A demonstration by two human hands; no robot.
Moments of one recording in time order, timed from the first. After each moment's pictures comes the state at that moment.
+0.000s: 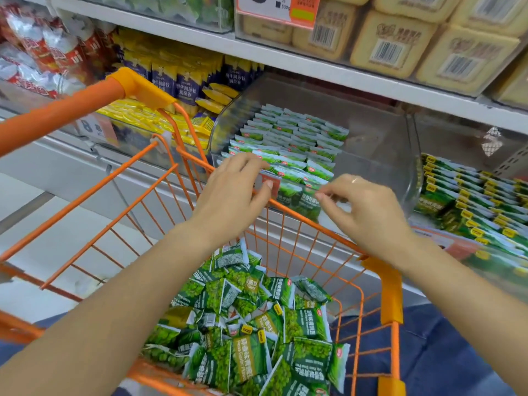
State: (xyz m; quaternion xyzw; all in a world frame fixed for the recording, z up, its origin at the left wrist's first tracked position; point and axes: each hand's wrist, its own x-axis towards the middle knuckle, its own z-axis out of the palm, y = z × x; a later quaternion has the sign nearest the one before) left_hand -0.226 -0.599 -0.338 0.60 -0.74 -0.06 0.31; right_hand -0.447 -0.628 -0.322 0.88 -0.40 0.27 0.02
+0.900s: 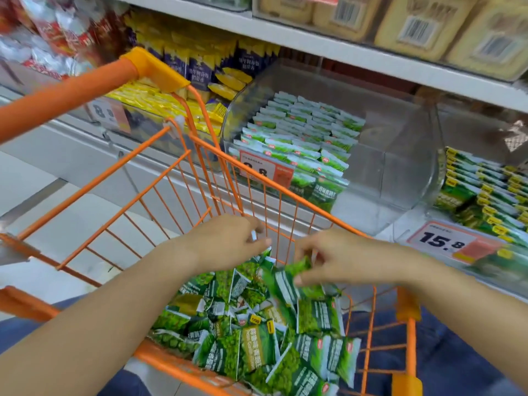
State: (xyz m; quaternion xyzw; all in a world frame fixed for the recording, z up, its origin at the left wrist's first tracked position) left_hand -0.211 -0.557 -0.353 0.62 -0.73 -0.30 0.00; right_hand -0.416 -0.595 -0.335 0.86 -0.35 -0.13 -0.34
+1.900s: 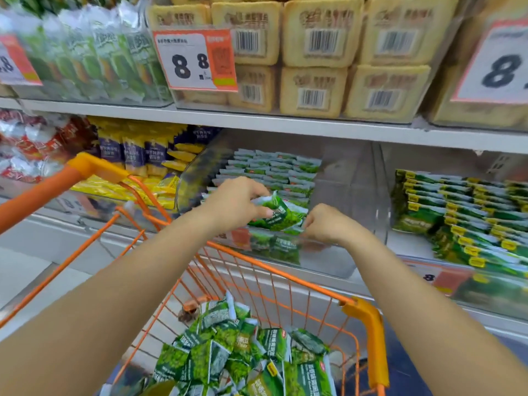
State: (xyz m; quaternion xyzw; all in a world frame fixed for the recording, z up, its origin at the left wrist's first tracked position) left_hand -0.272 -0.684 -0.284 0.62 -0.74 -0.21 0.14; right_hand -0.448 -0.719 -0.337 0.74 -0.63 -0.02 -0.26
